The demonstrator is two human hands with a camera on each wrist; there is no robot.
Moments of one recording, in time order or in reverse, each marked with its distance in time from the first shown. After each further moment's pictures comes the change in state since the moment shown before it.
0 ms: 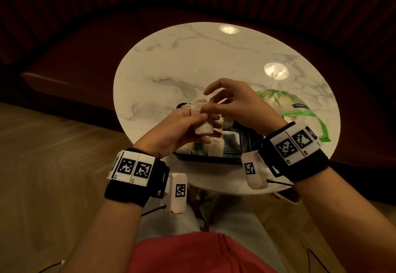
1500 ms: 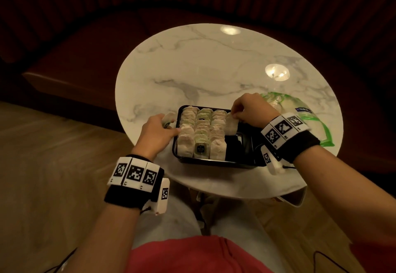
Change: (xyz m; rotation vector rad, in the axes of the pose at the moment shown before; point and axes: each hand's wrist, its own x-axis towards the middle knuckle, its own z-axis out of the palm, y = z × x) left_hand 0.015 -0.036 -0.059 0.632 0.635 -0.005; right_hand 0.040 0.068 -0.019 -0.659 -0.050 0.198
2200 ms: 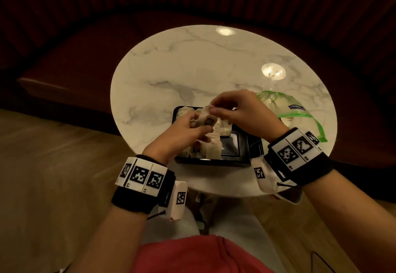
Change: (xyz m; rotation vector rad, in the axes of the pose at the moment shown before) left_hand -0.031 0.054 0.031 -0.277 -0.431 0.049; right_hand -0.050 -0.034 -0.012 0.467 0.152 -0.317
